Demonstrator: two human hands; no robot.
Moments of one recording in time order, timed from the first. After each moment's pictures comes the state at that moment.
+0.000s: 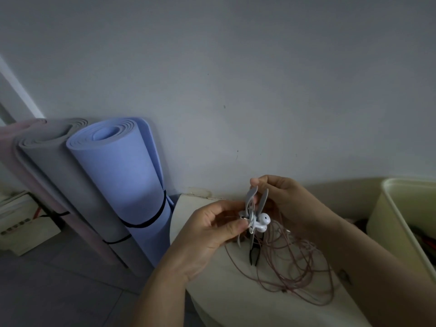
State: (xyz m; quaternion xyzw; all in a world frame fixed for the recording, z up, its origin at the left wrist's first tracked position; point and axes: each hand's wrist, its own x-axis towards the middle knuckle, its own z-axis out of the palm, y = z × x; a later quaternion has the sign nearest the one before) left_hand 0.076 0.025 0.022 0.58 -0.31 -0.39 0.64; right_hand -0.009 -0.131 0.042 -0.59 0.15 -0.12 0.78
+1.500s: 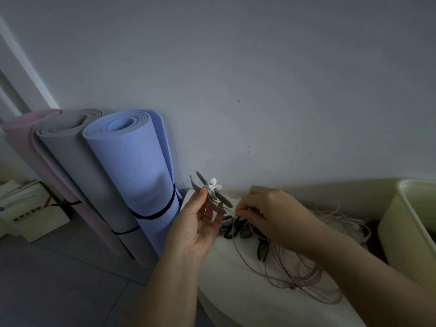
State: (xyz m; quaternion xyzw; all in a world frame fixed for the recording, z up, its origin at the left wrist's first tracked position) left_hand 0.090 0.026 0.021 0.36 0.07 -0.36 0.86; right_hand -0.007 -0.100 0.042 -0.96 0.04 -0.14 0.22
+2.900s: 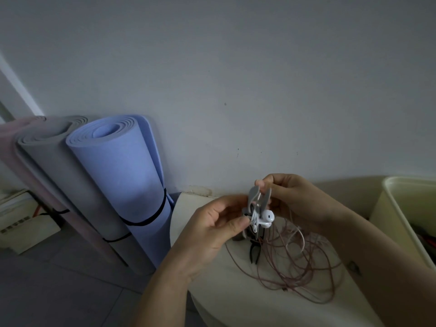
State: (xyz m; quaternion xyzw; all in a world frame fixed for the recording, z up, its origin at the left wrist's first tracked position) left_hand 0.075 0.026 0.016 0.59 -0.37 -0.35 0.63; right_hand -0.015 -0.147 0.038 -0.63 0.13 -0.09 0.76
